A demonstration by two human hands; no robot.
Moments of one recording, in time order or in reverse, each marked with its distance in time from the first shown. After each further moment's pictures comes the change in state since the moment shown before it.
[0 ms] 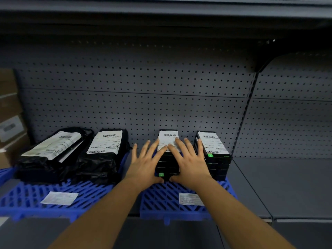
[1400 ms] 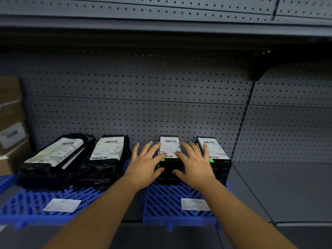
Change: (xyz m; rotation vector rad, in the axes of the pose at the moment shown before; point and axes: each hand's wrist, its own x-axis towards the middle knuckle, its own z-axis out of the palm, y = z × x) left_hand 0.005 -0.017 -0.017 -0.070 0.119 0.120; right_hand 0.003 0.007 -0.009 0.061 0.055 0.077
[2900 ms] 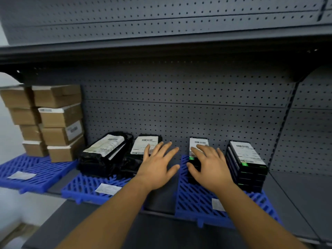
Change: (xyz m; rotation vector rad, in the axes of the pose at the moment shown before) left_hand -0.055 -0.021 -0.048 -0.010 -0.054 -0.201; right_hand 0.003 -0.048 -0.010 0.289 0.123 -0.033
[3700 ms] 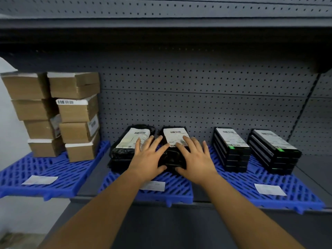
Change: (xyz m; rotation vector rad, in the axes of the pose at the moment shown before) left_hand -0.044 -0.181 -0.008 0.101 -0.063 0.087; right_hand 0.039 -0.181 0.067 -0.178 -0.198 0.016
